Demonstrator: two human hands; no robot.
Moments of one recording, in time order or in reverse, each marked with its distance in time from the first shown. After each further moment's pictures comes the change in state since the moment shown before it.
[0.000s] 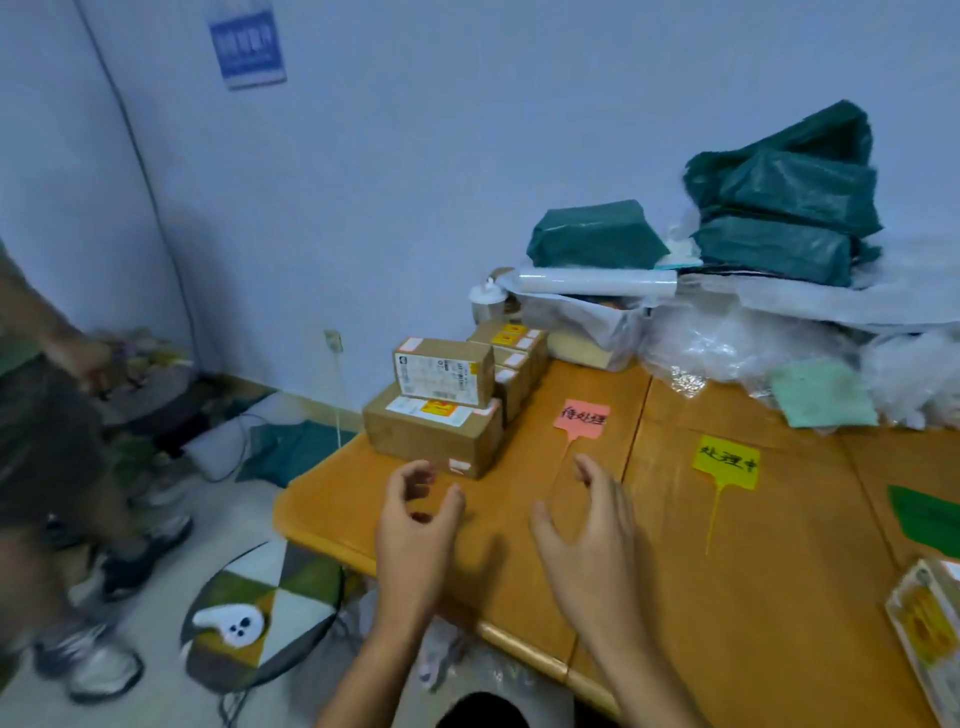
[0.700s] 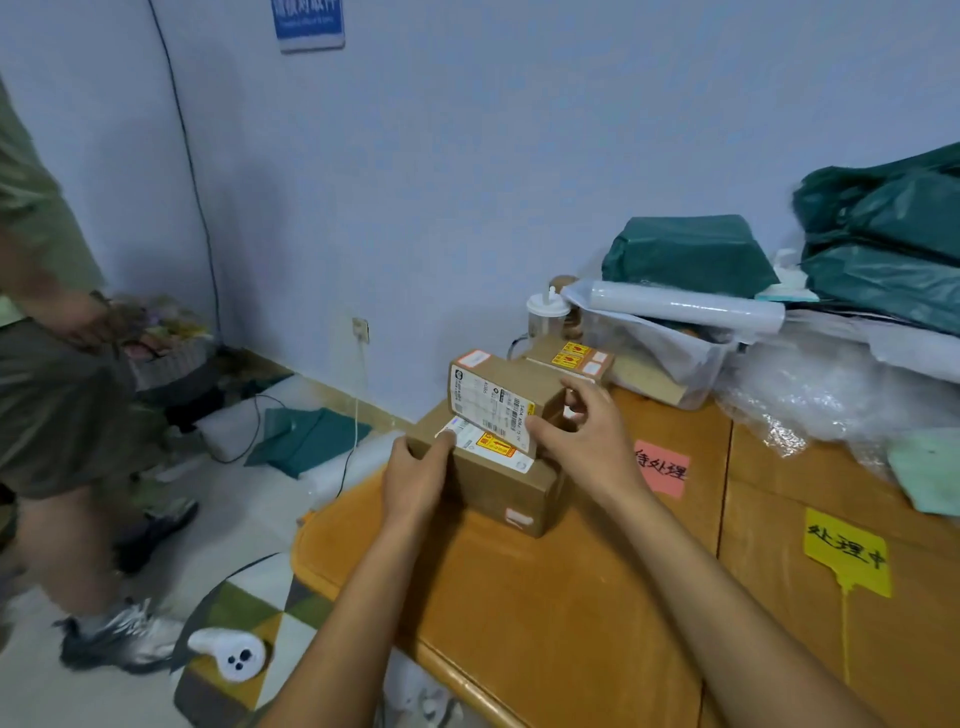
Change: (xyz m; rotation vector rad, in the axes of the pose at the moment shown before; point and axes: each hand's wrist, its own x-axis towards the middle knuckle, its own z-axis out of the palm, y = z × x) left_hand 0.194 -0.064 -0.001 0.048 0.003 -0.358; right_hand 0.177 -0.034 0.121 0.067 -0.299 0.019
